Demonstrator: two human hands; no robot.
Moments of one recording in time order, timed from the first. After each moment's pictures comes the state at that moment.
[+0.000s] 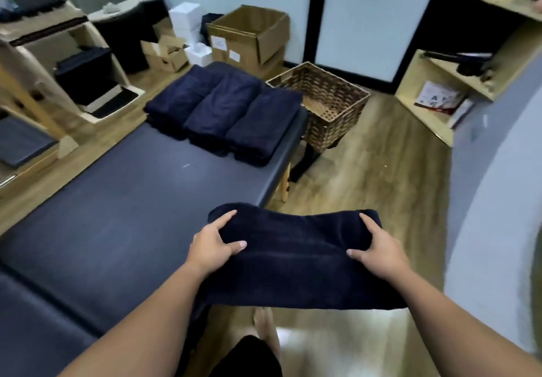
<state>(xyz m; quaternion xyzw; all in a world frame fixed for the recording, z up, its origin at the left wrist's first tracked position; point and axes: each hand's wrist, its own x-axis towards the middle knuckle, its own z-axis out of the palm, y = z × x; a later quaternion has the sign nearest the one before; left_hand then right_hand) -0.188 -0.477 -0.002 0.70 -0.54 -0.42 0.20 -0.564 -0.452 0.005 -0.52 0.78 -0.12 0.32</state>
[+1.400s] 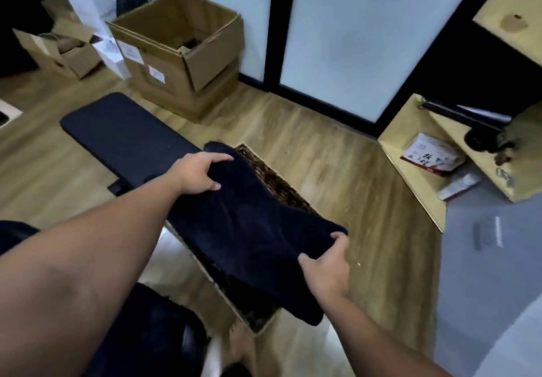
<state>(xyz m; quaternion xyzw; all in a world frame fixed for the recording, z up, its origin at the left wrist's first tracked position) -0.448 -1.377 0.014 0.61 -0.74 -0.29 0.00 -0.724 -1.177 -0.026 -0.31 0.84 -0.25 0.37</state>
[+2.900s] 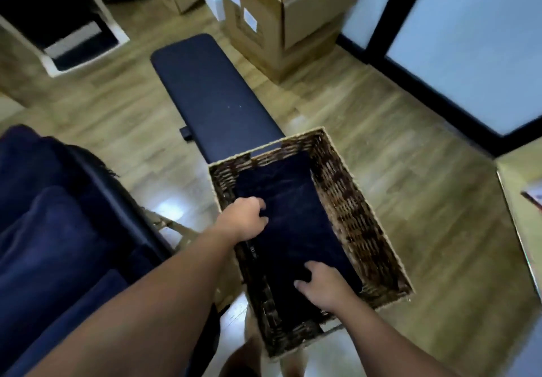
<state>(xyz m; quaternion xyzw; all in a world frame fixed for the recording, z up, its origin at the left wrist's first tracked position) -0.458 -1.308 -0.102 0.74 -0.56 -0.38 -0.06 -0.694 -1.264 -0.140 -0.62 0.58 0.21 0.48</state>
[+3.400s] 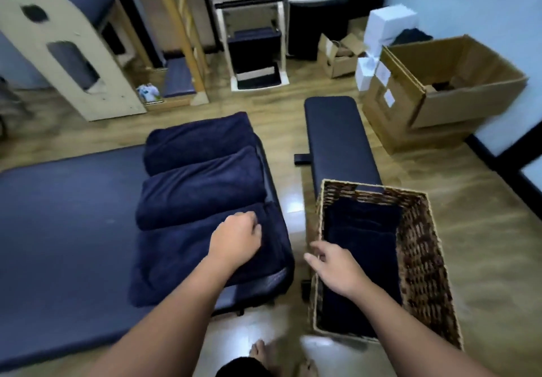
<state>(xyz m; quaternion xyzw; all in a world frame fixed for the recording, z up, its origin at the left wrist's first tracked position) -0.418 -1.047 0.031 0.92 -0.33 -0.13 0.13 -0.597 -1.203 0.000 -0.83 0.34 0.11 0.42</state>
